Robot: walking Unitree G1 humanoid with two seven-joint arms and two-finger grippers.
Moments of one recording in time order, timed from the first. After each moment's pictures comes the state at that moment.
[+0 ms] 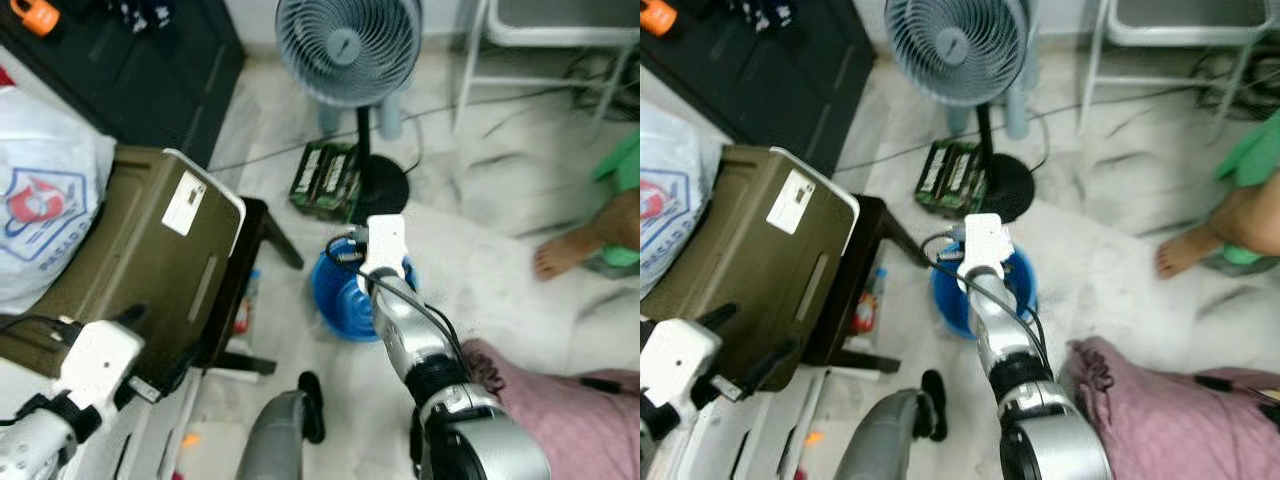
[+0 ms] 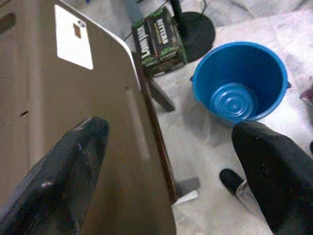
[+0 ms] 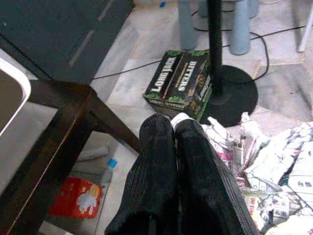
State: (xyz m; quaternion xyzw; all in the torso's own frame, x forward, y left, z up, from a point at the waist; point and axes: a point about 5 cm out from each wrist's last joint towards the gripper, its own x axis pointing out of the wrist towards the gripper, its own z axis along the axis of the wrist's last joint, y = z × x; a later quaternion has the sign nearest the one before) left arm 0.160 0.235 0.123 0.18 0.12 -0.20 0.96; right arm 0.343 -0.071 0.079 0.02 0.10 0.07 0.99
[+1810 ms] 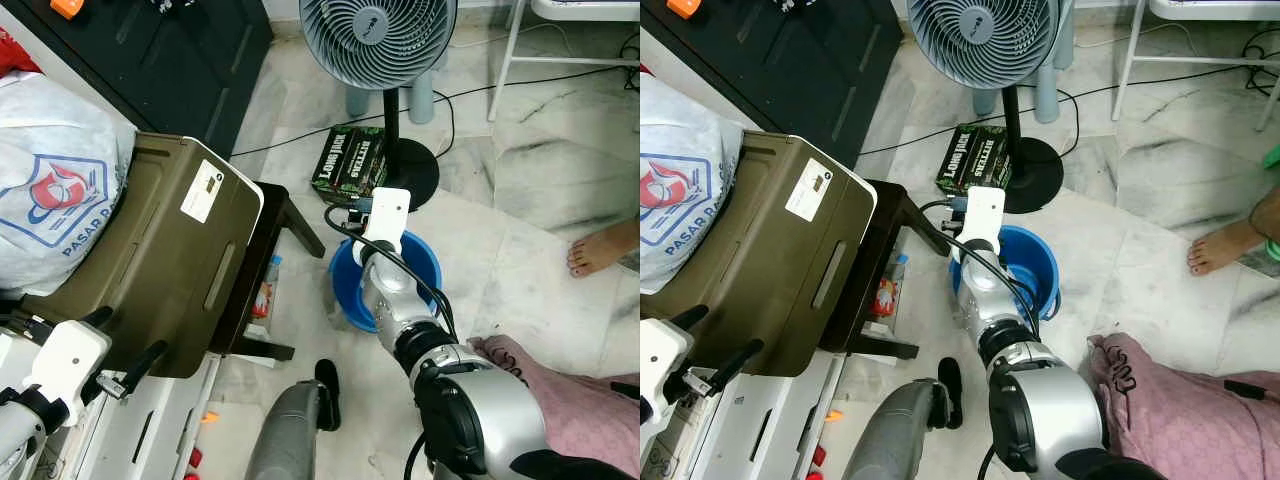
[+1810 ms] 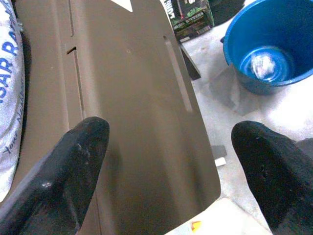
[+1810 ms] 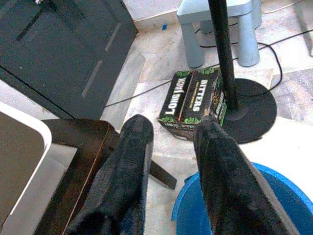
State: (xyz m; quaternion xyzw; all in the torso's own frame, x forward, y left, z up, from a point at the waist) left arm 0.171 0.279 0.101 0.21 0.14 -0.19 0.95; right arm 0.362 -0.064 0.105 0.07 0.04 0.04 1.00
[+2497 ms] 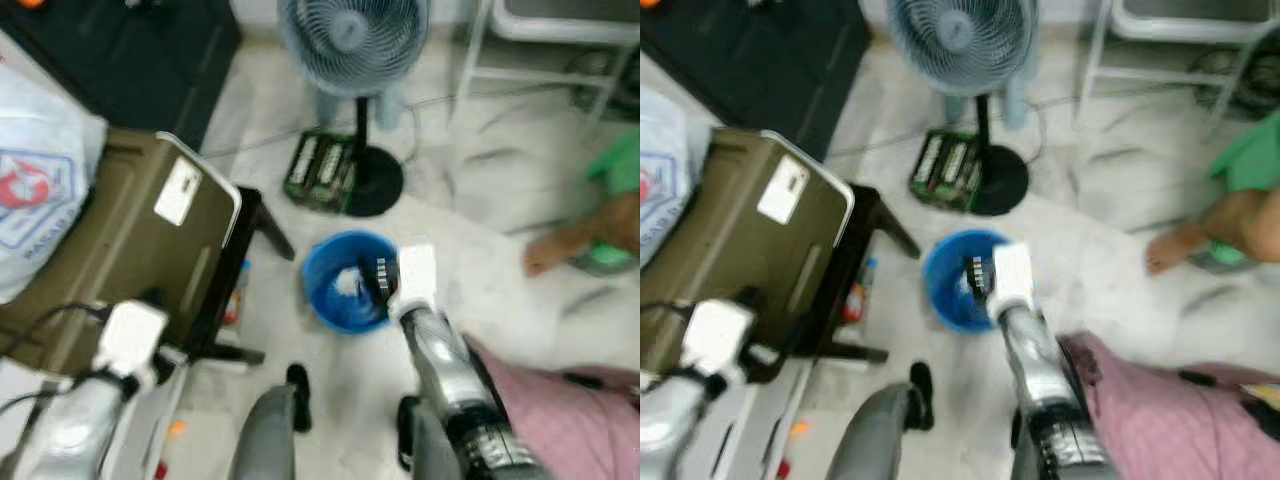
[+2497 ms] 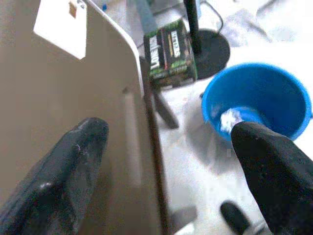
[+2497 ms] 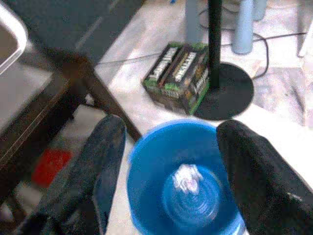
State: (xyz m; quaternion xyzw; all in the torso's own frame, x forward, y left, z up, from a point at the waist) left arm 0.213 0.217 0.080 0.15 0.07 -0.15 0.98; right arm 0.290 -0.124 0.040 -0.01 0.08 0.14 0.99
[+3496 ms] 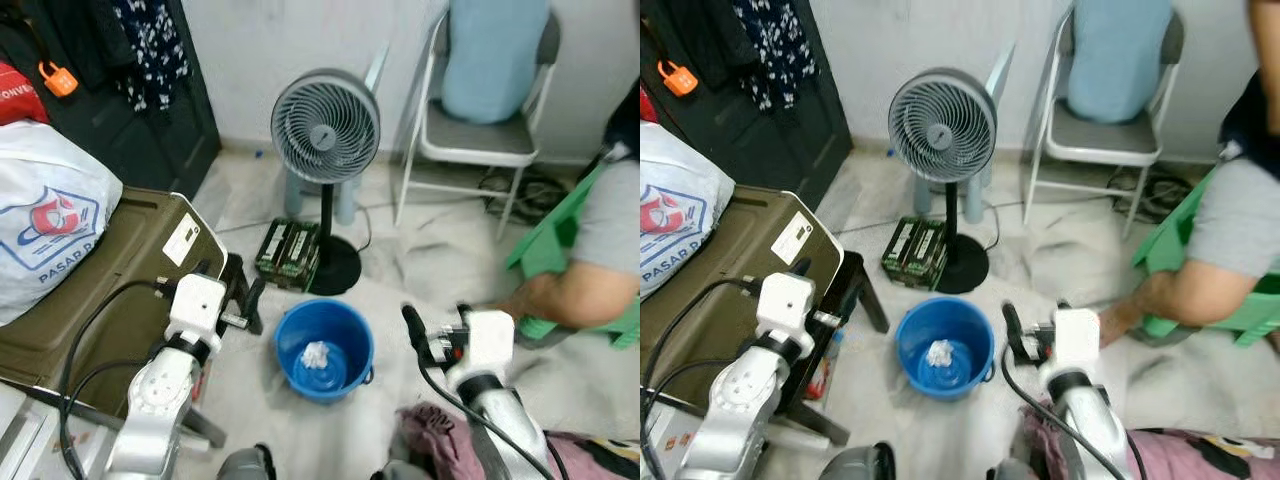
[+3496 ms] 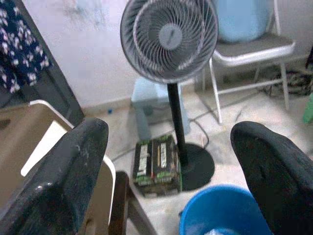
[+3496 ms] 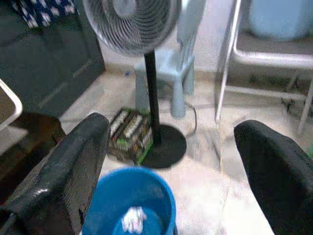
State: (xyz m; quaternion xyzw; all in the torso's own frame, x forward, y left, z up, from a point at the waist) left arm 0.247 0.158 0.081 0.09 0.01 -0.13 0.99; right arm 0.216 -0.168 0.060 0.02 0.07 0.07 1.00
